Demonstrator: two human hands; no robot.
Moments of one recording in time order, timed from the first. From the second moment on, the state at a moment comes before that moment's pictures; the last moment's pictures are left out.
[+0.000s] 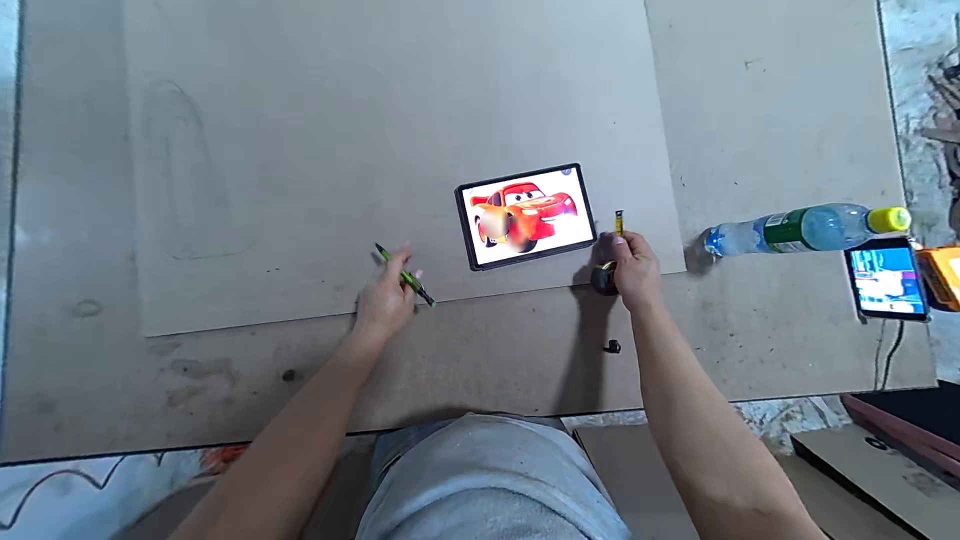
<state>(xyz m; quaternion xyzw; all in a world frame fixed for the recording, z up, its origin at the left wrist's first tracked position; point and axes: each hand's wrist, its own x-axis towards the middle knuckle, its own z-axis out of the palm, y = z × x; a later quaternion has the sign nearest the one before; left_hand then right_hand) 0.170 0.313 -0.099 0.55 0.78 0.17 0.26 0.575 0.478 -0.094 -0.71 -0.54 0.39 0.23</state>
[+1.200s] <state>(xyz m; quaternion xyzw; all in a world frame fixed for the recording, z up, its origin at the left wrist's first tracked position) 0.178 0.438 -0.089 0.45 0.74 0.36 0.36 0.572 0.528 -0.087 -0.52 -0.76 0.38 0.07</state>
